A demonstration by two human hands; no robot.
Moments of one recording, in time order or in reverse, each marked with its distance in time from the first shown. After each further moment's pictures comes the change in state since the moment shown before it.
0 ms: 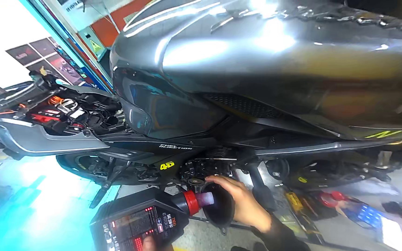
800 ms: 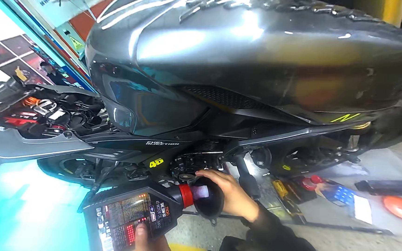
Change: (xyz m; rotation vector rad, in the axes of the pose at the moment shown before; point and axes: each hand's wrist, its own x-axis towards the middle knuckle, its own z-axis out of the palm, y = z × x) left_hand -0.001 0.000 0.020 0.093 0.067 -0.041; right_hand -0.009 -0.006 -0.003 -0.033 0.041 -0.027
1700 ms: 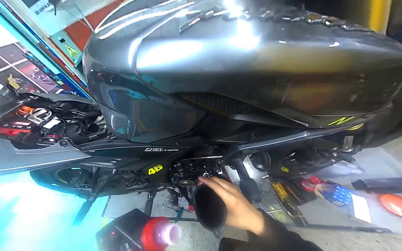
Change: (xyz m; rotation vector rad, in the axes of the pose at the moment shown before) left_hand -0.002 0.025 -0.044 -0.549 0.110 -0.556; right_hand -0.009 -0.011 -0.001 -0.076 -0.002 -0.025
